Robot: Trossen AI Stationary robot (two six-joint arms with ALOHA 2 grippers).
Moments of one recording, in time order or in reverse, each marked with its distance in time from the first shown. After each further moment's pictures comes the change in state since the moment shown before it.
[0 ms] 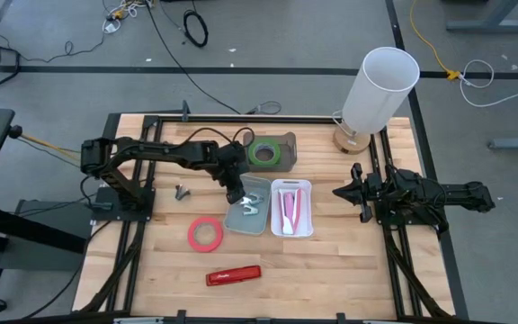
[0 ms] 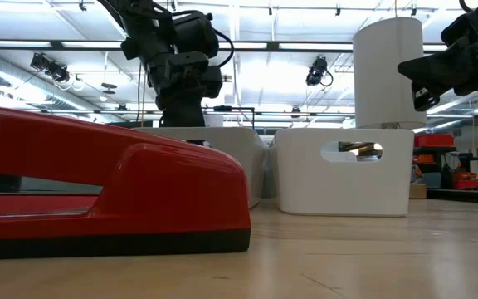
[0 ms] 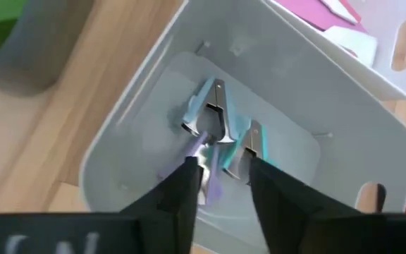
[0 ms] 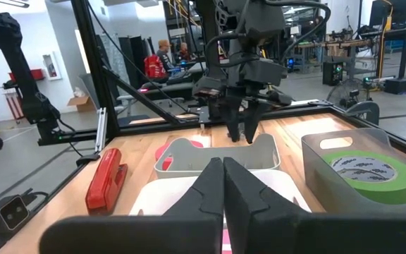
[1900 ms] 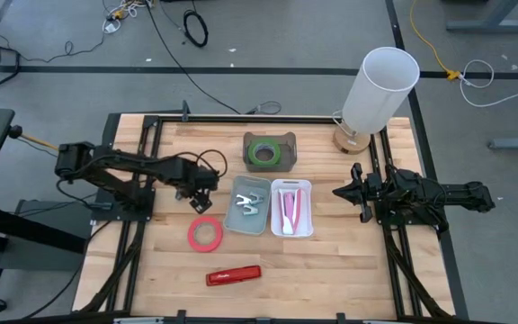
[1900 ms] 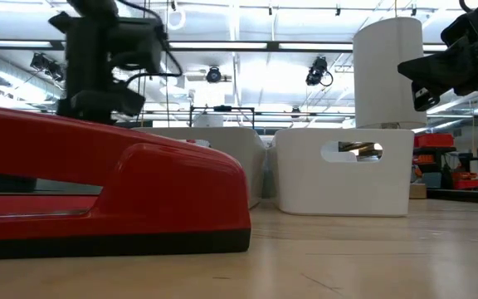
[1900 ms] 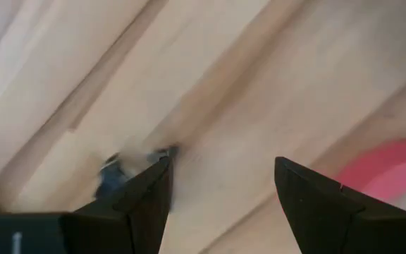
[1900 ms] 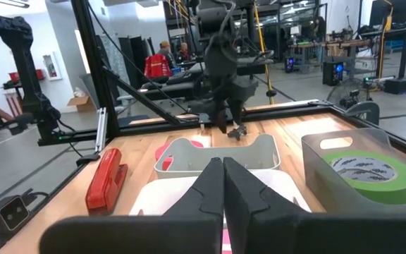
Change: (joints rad) left arm -0.159 -0.216 -0.223 -0.476 -0.372 -0.399; right arm 0.000 0.000 0.000 0.000 0.000 0.000
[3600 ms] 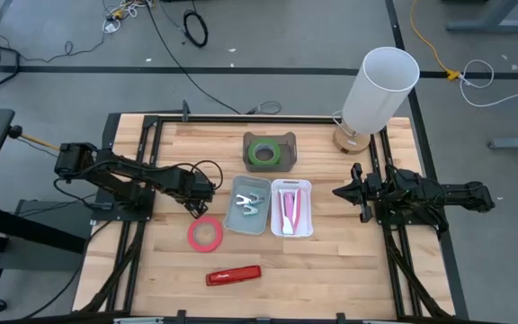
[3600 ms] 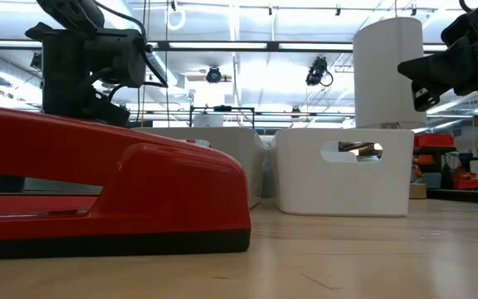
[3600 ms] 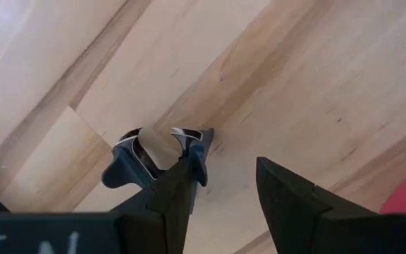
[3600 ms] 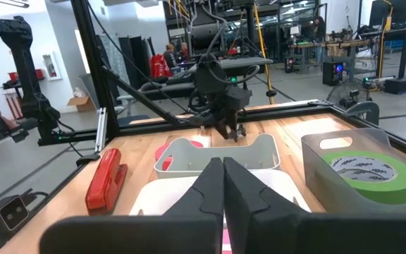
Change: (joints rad) left arm -0.085 0.002 -0.127 0.078 -0.087 -0.125; right arm 0.000 0.000 0.000 0.000 0.001 0.000
